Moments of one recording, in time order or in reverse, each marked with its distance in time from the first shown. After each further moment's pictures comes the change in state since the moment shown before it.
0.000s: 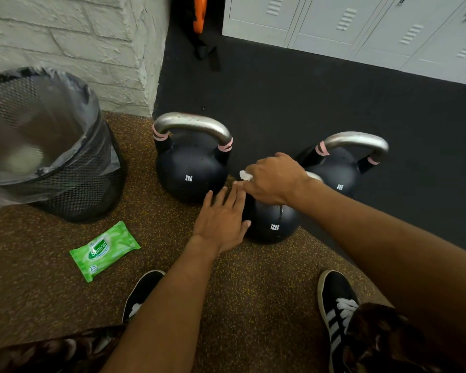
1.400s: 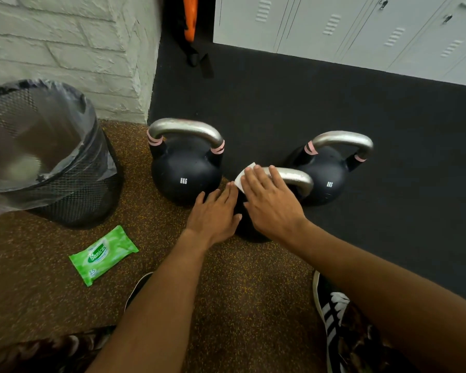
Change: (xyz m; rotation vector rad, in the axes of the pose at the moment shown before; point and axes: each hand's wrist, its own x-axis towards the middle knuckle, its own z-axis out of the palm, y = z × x) left_hand -0.001 -0.003 -0.016 -0.047 -0.034 -0.005; right_hand -0.059 -0.026 0.033 -0.157 0.107 0.055
